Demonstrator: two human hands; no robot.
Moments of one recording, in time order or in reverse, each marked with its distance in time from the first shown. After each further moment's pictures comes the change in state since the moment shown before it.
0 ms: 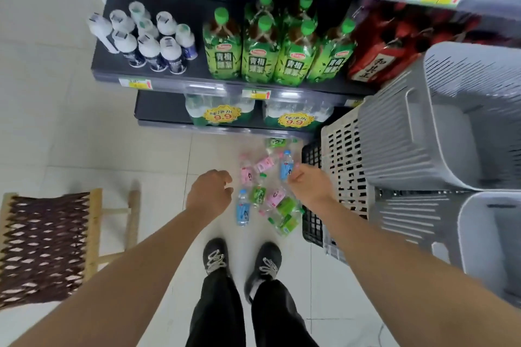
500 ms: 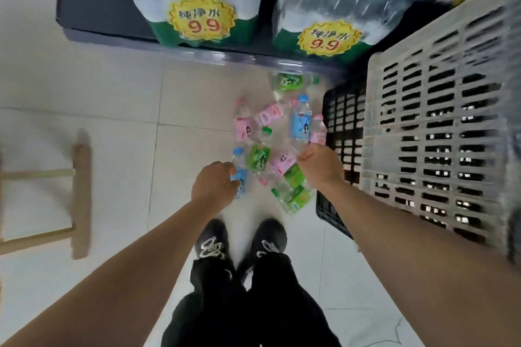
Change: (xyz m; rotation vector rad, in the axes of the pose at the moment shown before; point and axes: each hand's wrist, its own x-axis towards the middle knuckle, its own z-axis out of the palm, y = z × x) left_hand 0.130 -0.092 0.243 -0.021 -0.173 -0.142; right_hand 0.159 0.137 0.194 -0.056 -0.058 0.110
